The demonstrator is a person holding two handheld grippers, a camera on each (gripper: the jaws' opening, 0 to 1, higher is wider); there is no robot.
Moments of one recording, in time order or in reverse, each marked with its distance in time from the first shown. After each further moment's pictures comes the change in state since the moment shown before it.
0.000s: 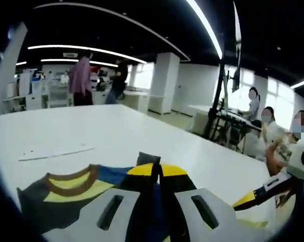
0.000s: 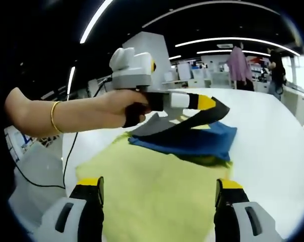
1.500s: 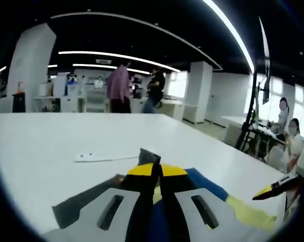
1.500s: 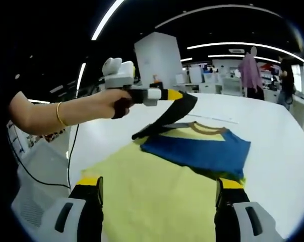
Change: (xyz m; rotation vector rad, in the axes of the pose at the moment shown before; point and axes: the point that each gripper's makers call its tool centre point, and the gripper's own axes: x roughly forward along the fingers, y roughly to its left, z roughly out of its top) left arm -0.095 0.109 0.032 -0.049 -0.084 0.287; right arm 0.014 0.026 0.022 -0.070 -0.006 0.067
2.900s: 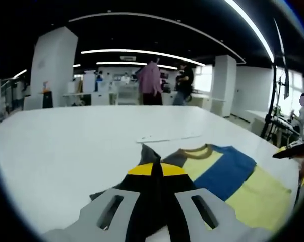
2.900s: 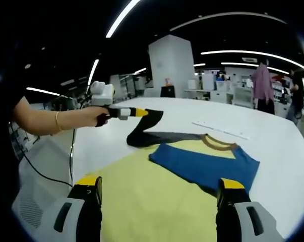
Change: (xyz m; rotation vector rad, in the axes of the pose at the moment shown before) left arm -0.117 0.122 -0.025 0.008 0.049 0.237; right arm 0.013 0.018 0.028 -0.097 -0.023 0.067
